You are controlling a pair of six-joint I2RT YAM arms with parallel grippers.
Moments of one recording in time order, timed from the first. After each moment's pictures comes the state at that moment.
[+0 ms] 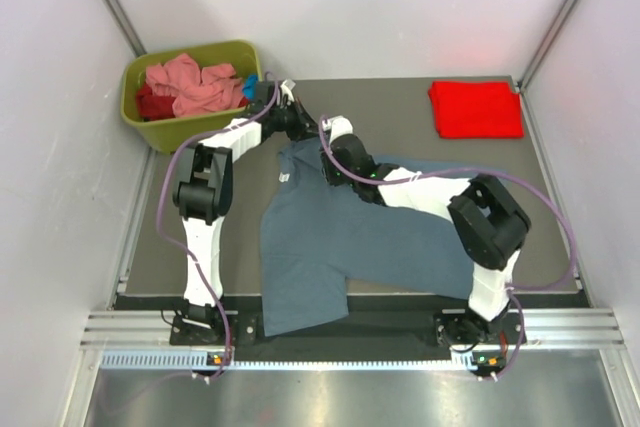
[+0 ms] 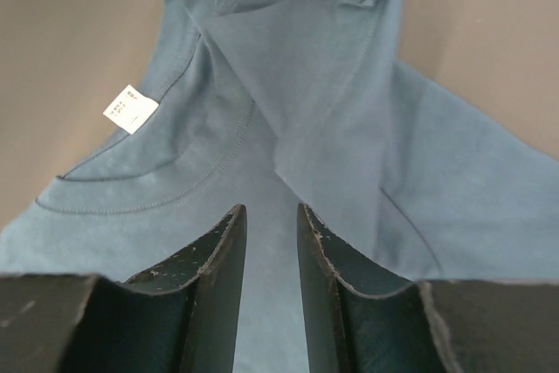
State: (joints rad) left arm -0.23 2.23 1.69 -0.09 0.68 -0.77; right arm 0.78 1.84 1.20 0.08 0.20 0.27
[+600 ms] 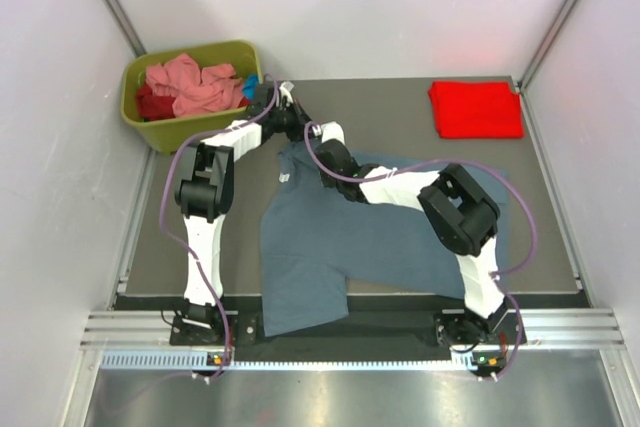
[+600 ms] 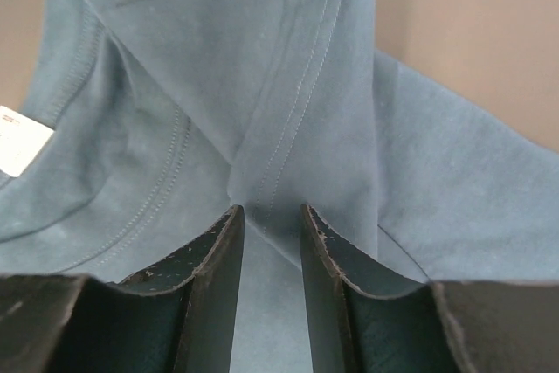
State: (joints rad) left arm -0.22 2.27 1.69 -0.05 0.69 -0.79; right arm 0.81 2.04 1.33 0.04 0.37 0.27
